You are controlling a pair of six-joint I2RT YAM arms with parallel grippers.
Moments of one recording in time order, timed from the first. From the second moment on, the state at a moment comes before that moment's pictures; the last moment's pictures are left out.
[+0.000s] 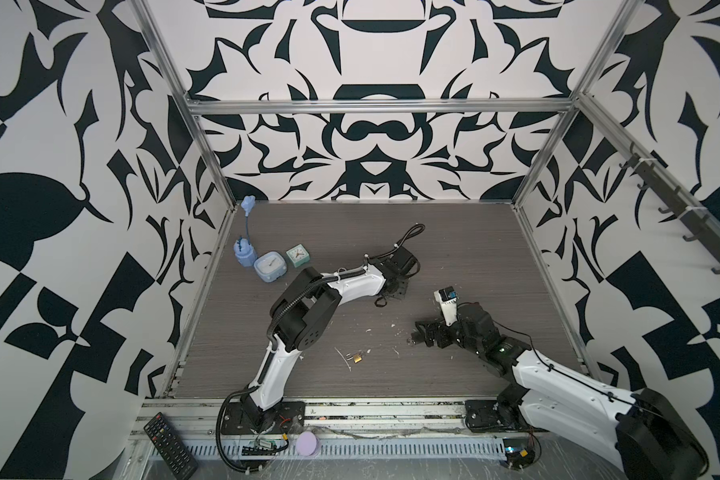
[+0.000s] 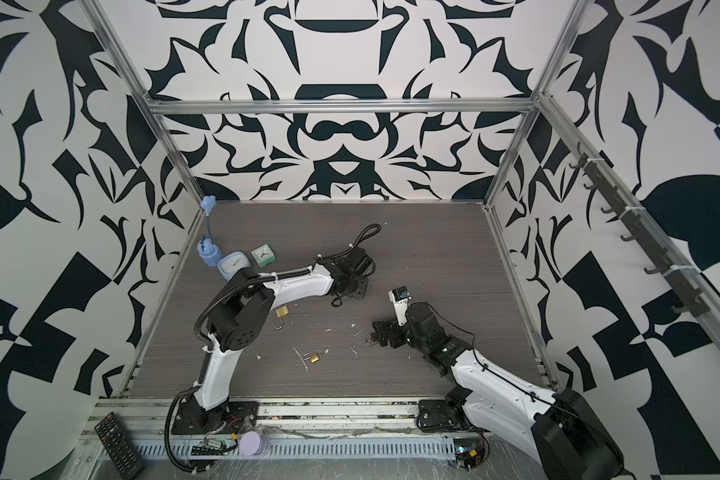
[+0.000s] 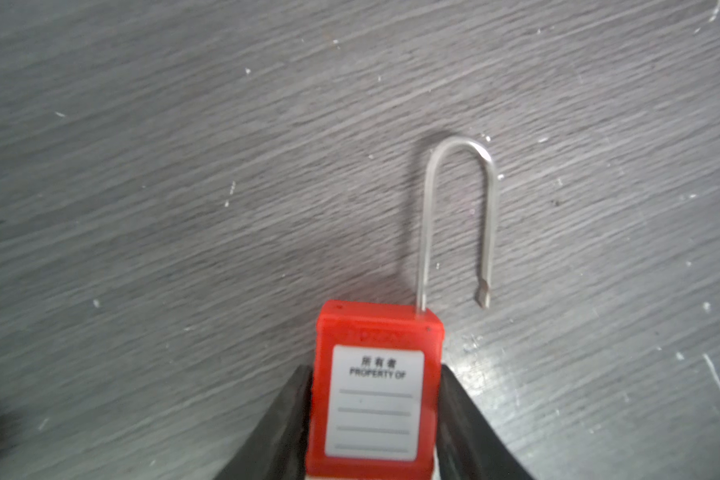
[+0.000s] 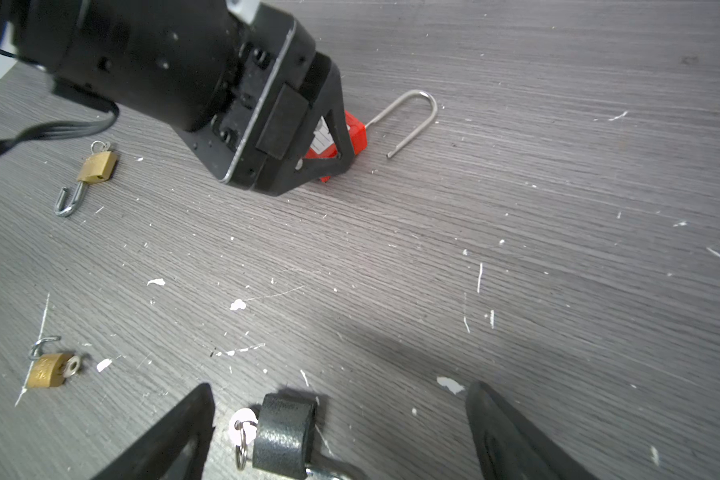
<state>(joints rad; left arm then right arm) -0.86 2.13 1.52 -0.48 -0.16 -0.45 0.61 0.94 0.26 0.03 -0.05 0.28</state>
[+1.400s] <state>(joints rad) -0.74 1.51 0.89 0.02 0.26 0.73 0.21 1.30 0.97 -0.58 -0.80 0.86</state>
